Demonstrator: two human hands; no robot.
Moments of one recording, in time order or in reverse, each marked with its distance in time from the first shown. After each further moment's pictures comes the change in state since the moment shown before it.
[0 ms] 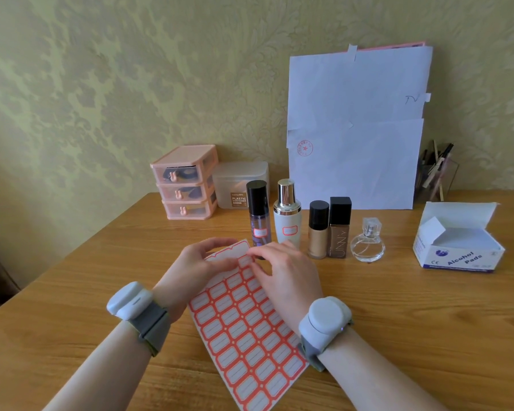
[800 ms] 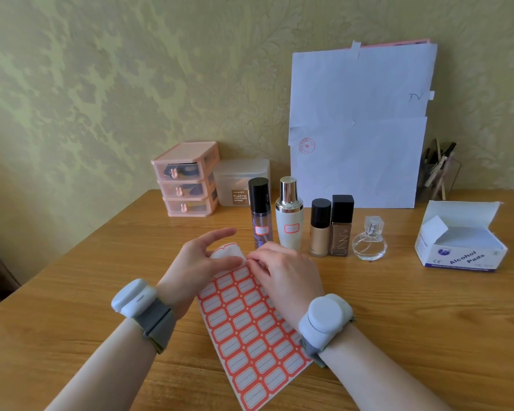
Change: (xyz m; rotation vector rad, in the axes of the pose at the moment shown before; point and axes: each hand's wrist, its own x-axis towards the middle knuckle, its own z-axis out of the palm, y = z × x) left_hand 0.001 -0.003 0.004 0.022 0.036 0.090; right_hand 0.002 -0.003 -0.002 -0.049 -0.087 -0.041
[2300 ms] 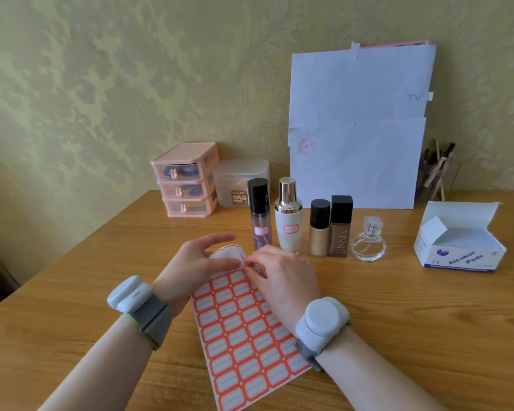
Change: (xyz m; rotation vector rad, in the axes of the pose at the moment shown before) left_hand 0.003 0.001 -0.006 0.008 -0.055 -0.085; right_hand -0.002 -0.002 0.003 0.030 -0.074 0.055
